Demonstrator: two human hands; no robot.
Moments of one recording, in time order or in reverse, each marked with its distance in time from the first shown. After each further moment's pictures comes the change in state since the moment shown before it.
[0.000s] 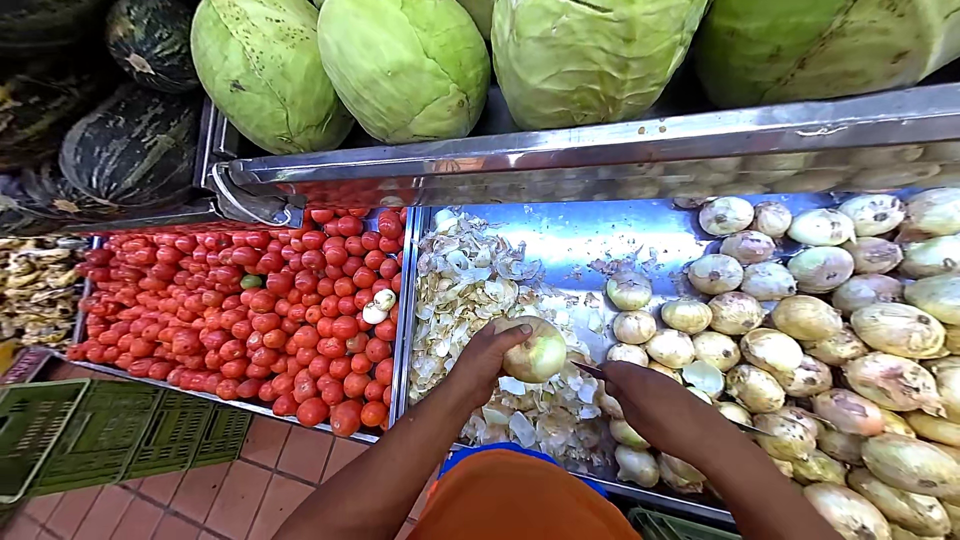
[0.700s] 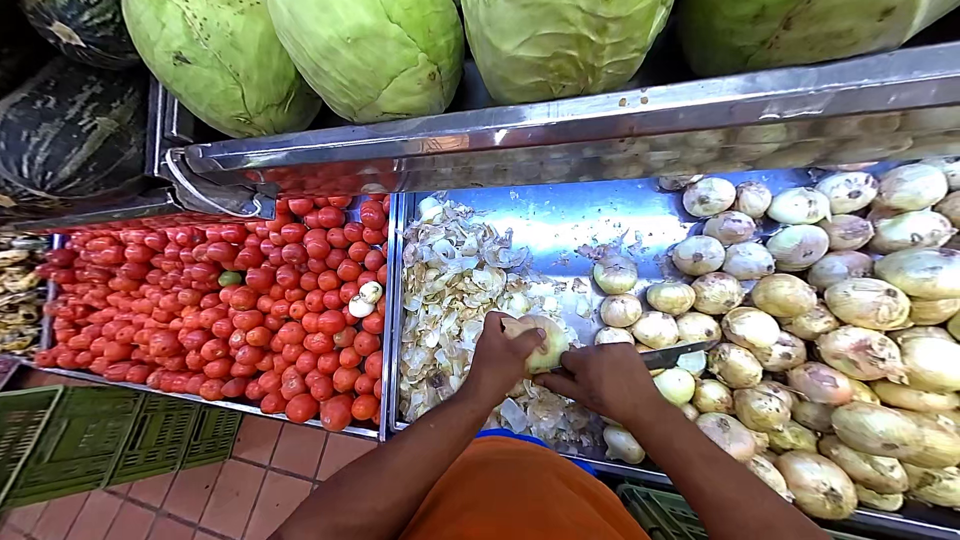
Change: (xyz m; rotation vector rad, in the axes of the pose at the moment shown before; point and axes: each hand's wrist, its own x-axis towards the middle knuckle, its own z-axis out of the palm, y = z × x) left_hand -0.001 -0.024 0.030 0.336 0.161 0.100; right_hand 0.033 -0.003 0.044 -0.259 0.539 -0.251
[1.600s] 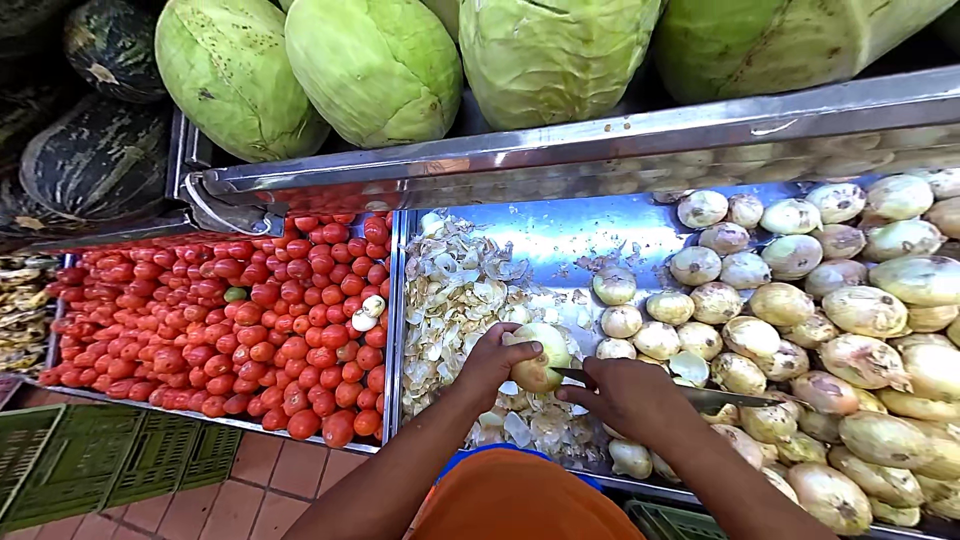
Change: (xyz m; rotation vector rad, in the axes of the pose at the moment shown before) left_hand 0.013 0.000 -0.016 -0.238 -0.211 -0.067; right_hand 0.003 -0.010 -0.064 0.106 -0.578 0.366
